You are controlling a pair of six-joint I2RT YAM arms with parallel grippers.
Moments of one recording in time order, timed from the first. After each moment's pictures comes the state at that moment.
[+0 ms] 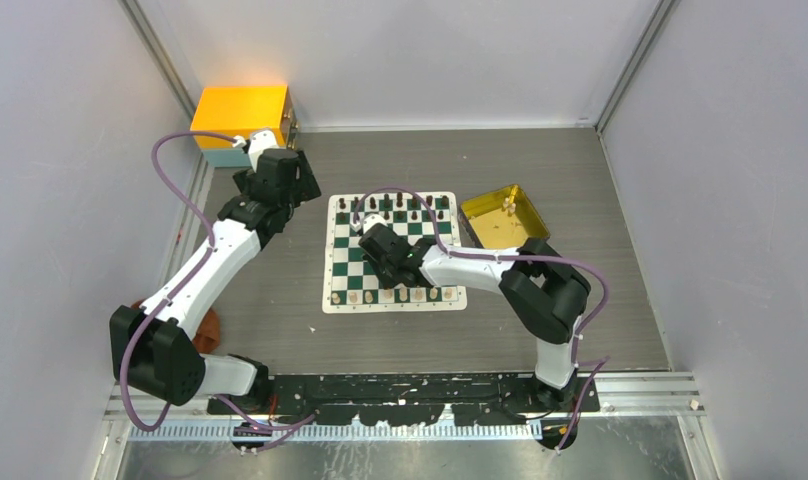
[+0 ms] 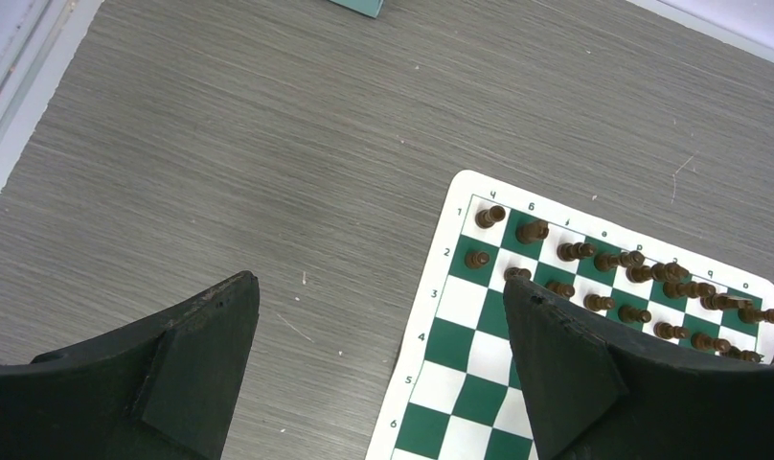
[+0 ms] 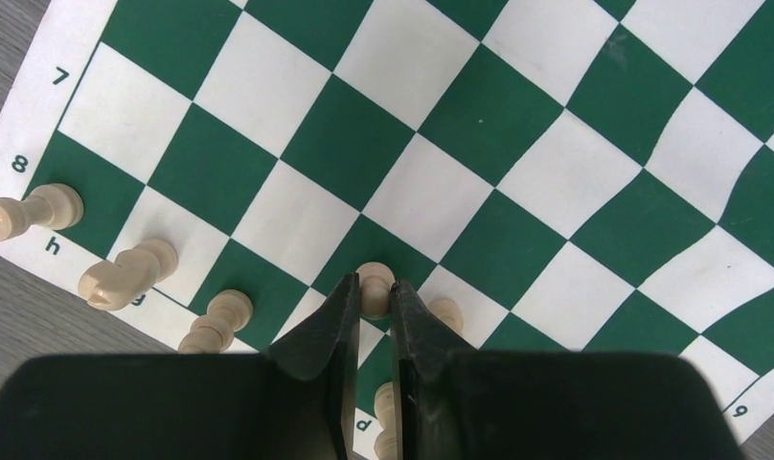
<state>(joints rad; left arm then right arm) -0.34 1.34 1.15 -0.41 -0.51 -0.50 0.97 1.85 1.19 -0.27 0.22 0.26</state>
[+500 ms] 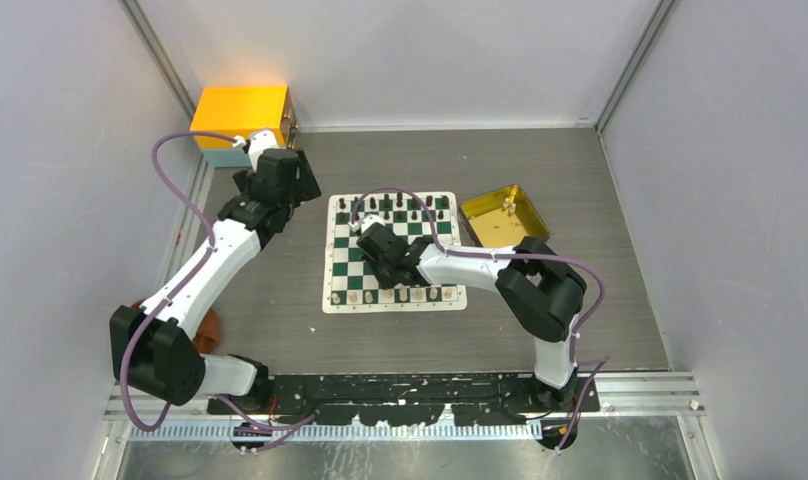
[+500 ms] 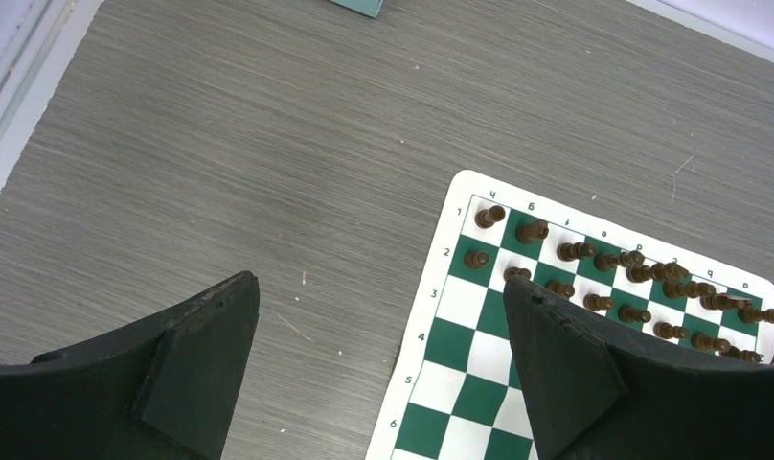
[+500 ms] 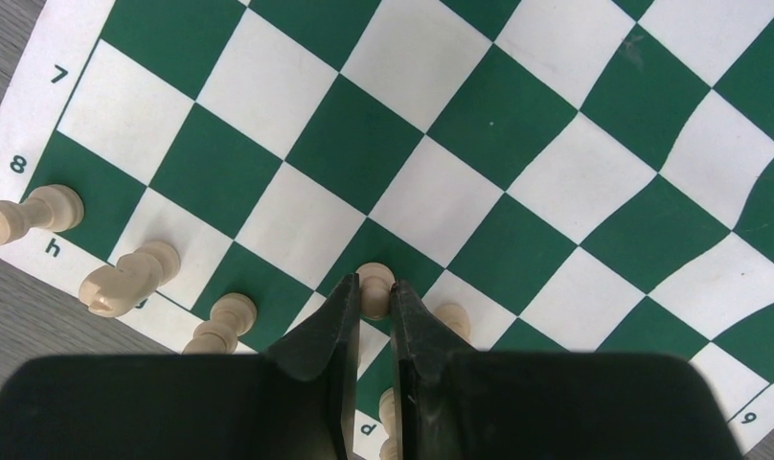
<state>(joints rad) -0.34 1.34 1.15 -0.41 -0.51 -0.50 0.97 1.88 1.21 -0.28 0.21 0.26</state>
